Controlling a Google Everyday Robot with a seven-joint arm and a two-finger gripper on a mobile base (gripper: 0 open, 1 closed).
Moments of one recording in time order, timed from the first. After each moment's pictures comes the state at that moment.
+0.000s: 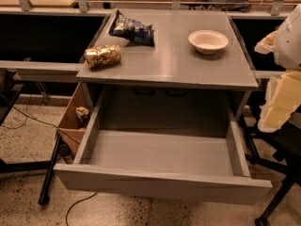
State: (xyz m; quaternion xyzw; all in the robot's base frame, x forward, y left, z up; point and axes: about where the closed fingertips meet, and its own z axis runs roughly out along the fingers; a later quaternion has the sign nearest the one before) arm 0.438 -0.217 0.976 -0.60 0.78 -0.03 0.16
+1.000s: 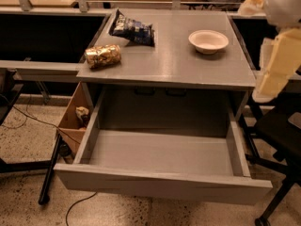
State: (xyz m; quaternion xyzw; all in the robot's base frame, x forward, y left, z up) arm 0.448 -0.179 1.037 -0.66 0.72 -0.05 0.19
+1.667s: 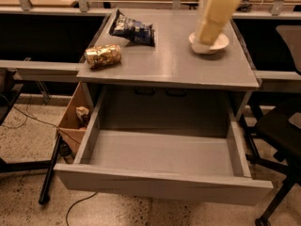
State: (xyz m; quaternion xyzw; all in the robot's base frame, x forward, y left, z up) arm 0.499 -0.079 1.102 -0.70 0.66 -0.03 0.27
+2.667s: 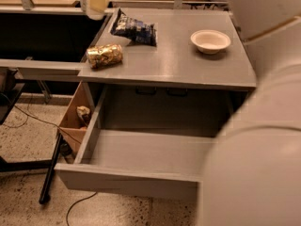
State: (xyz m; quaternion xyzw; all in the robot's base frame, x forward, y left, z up) arm 0.590 0.093 1.115 -0.71 0.64 0.03 0.30
